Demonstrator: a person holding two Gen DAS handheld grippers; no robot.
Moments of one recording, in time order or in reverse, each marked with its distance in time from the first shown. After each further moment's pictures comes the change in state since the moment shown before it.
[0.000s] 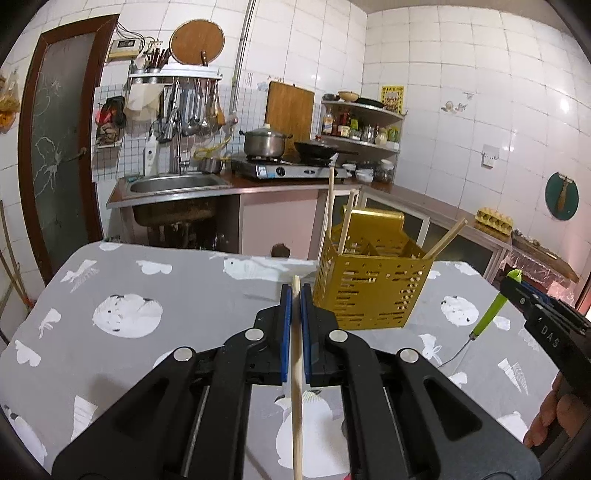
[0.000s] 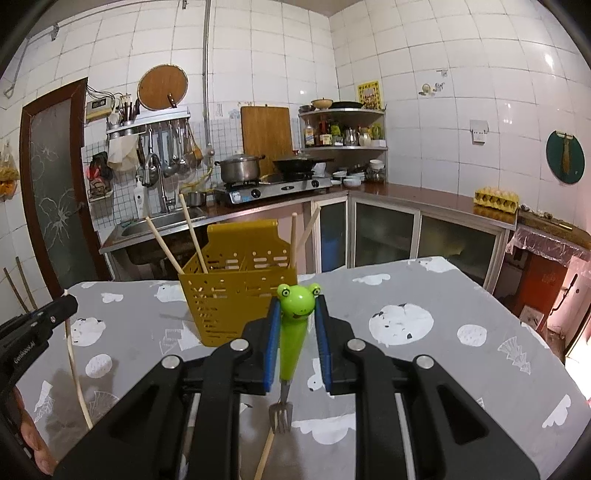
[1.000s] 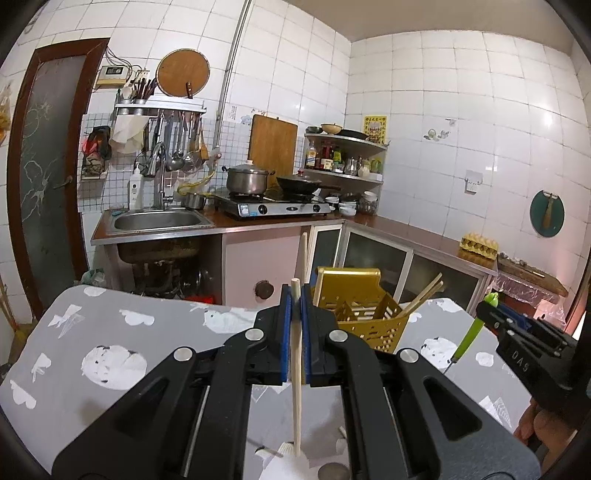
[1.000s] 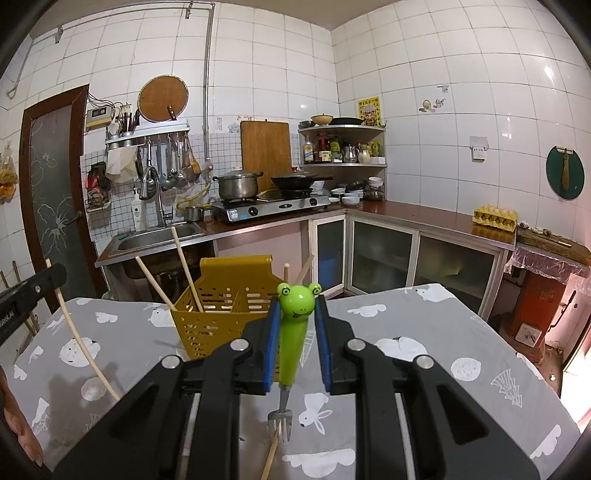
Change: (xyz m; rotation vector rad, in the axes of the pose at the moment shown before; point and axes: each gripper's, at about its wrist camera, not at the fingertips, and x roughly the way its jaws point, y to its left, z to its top) left arm -0.004 -0.017 0.048 0.016 -0.123 -0.066; right arm 0.008 -0.008 0.031 -0.014 -0.050 -0.005
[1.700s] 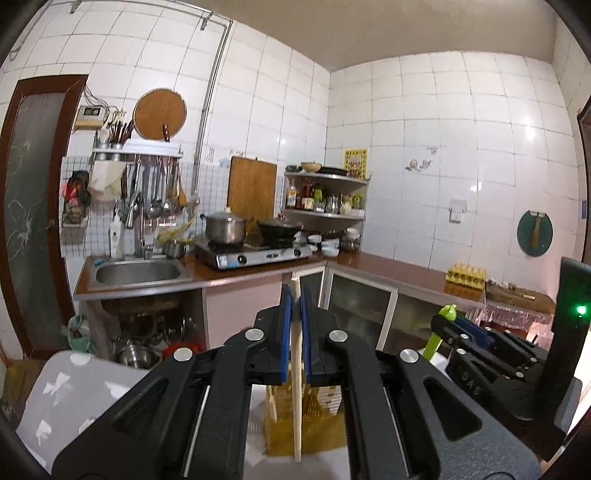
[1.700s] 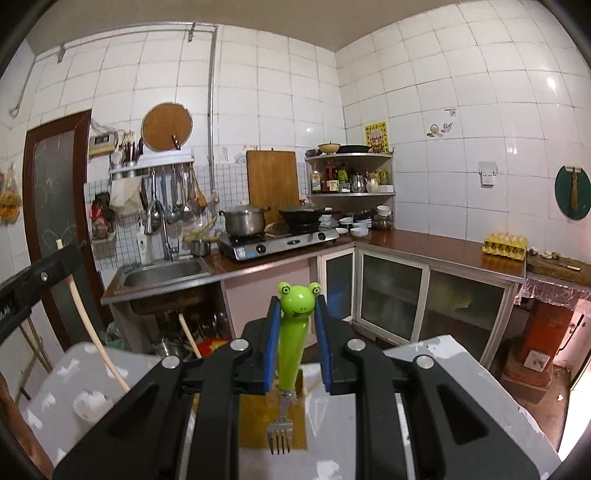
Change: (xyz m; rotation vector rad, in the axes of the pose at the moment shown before) left arm 0.013 -0.050 0.106 0.046 -0.136 -0.052; right arm 0.022 0.009 0.110 0.029 -0.096 0.039
